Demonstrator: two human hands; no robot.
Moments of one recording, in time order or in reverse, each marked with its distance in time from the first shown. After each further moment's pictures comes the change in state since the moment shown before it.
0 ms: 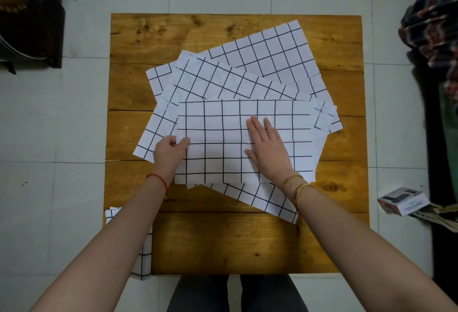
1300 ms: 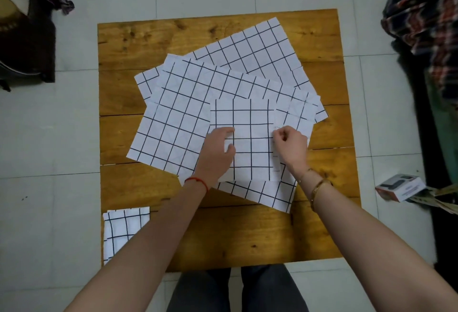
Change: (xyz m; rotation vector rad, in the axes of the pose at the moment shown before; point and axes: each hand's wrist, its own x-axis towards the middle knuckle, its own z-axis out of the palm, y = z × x) left_hand -0.066 0.033 0.073 0.185 -0.295 0.630; right_hand -0.033 0.044 -0.013 0.777 0.289 0.637
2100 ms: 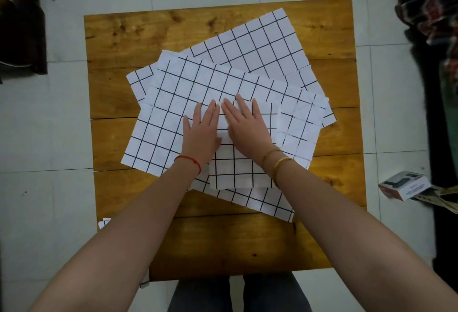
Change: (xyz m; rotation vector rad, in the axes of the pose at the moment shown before) left_hand 0.068 -0.039 -0.016 0.901 -0.111 0.046; right_hand 0.035 -0.068 0.063 -0.901 -0.246 -0.767
